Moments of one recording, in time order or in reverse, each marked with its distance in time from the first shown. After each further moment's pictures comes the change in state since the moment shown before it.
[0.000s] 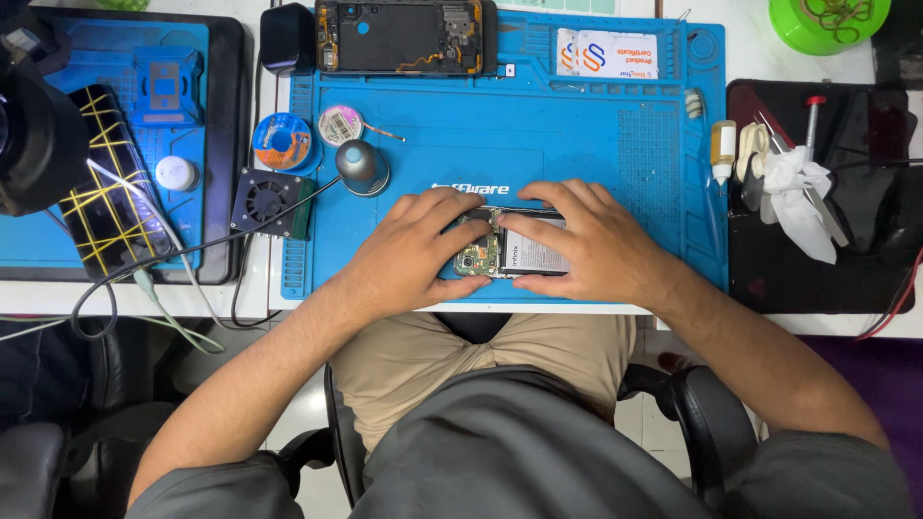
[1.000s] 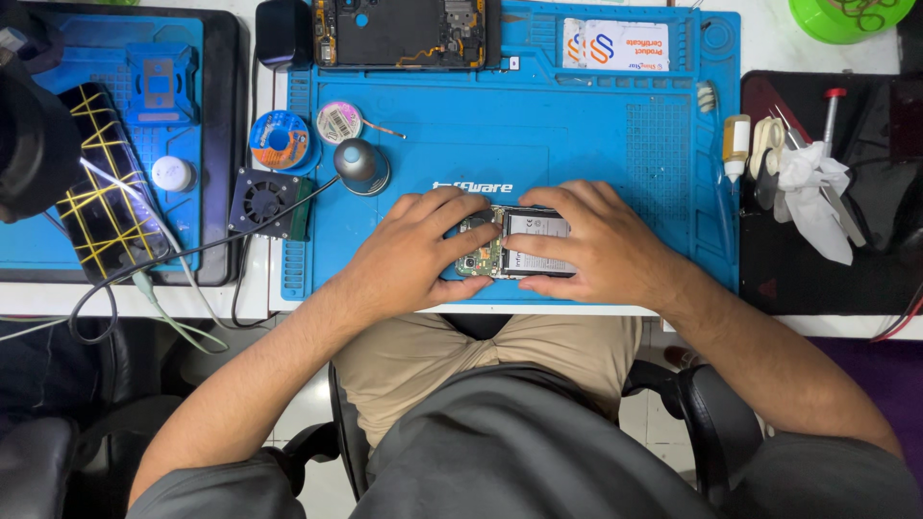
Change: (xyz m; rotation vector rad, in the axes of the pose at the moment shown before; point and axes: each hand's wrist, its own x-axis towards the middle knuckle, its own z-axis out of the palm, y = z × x) left_hand 0.002 0.002 -0.003 0.011 -0.013 0.010; right_hand -0.003 0.005 0.002 0.015 0.014 -0.065
